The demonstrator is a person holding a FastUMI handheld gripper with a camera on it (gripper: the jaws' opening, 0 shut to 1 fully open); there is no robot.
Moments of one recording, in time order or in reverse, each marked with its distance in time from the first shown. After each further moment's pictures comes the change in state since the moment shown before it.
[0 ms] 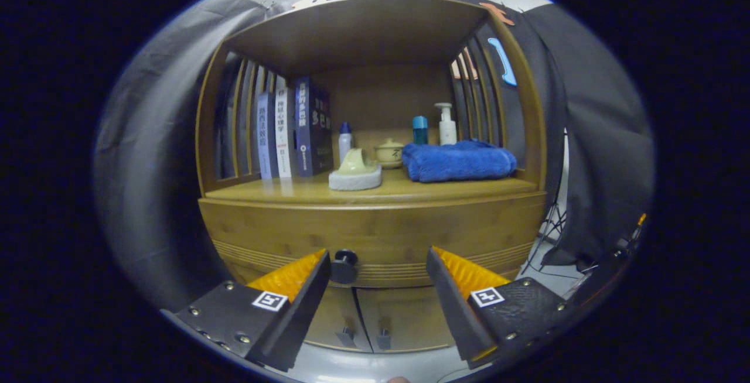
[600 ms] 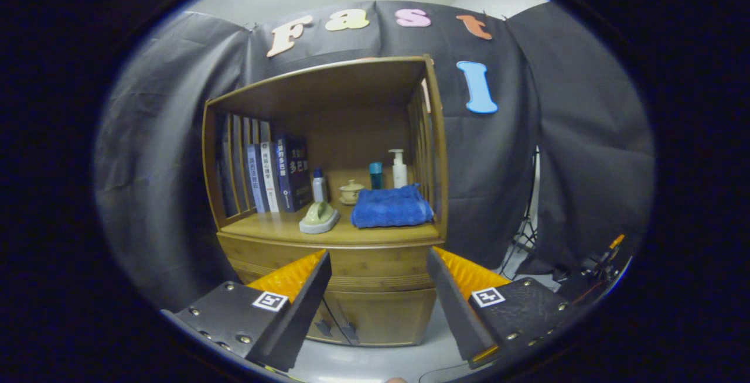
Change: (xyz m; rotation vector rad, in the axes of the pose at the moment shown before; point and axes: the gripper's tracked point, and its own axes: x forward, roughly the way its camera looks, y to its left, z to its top) arm -0.126 -0.097 0.115 0.032 -0.024 -0.047
